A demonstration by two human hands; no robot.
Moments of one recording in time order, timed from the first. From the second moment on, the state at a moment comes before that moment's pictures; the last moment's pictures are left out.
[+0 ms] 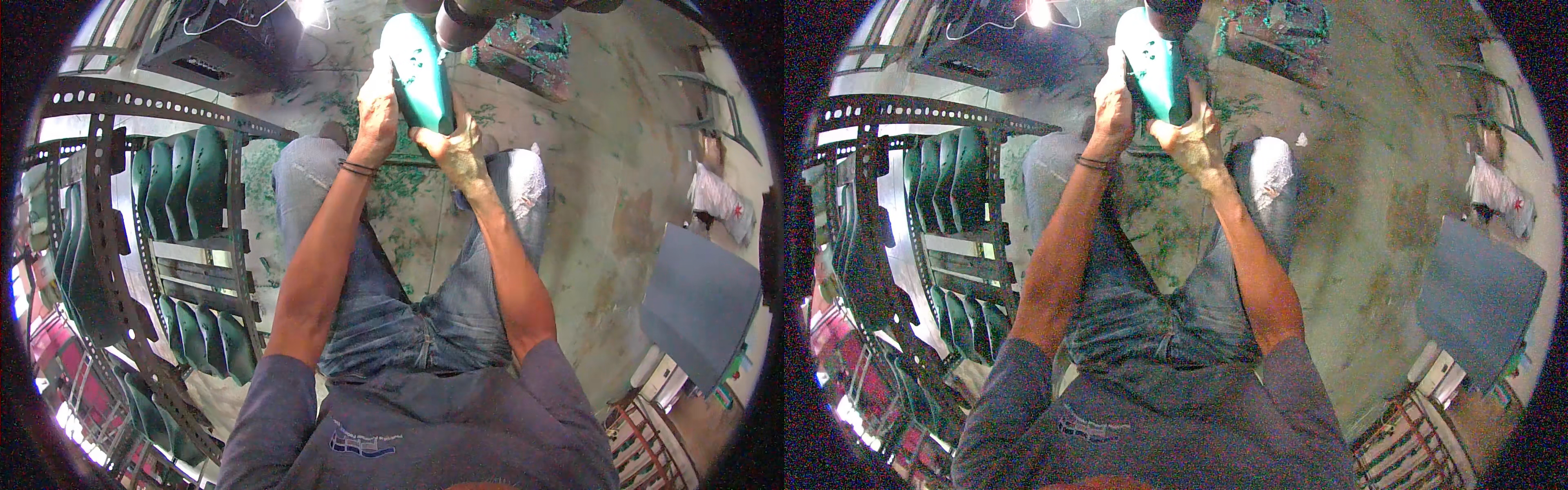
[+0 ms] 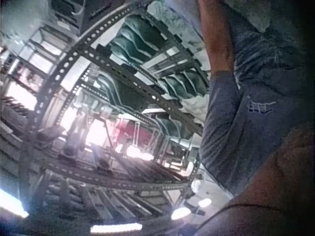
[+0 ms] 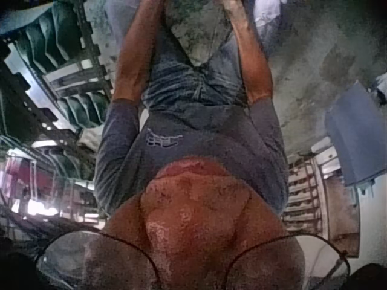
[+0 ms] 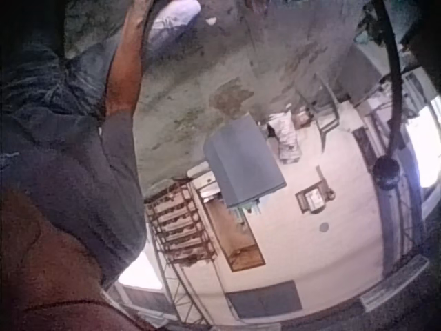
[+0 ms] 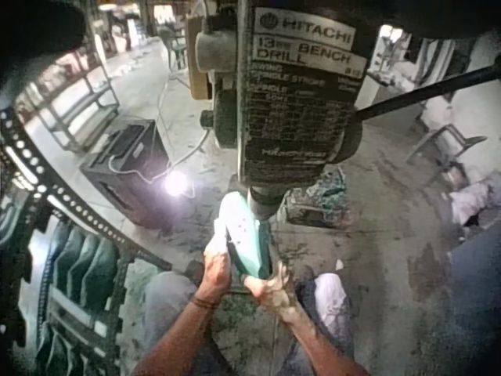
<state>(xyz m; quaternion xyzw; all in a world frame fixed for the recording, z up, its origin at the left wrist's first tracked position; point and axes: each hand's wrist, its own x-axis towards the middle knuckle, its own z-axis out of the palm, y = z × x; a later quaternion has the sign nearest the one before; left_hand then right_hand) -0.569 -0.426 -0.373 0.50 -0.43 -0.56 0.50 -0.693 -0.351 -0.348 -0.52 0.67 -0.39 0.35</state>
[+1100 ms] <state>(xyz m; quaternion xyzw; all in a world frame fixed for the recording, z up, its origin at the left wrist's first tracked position) -0.570 -0.429 -0.373 0.43 -0.48 -0.56 0.51 -0.696 -0.368 -0.344 -0.46 0.56 -0.52 0.45</state>
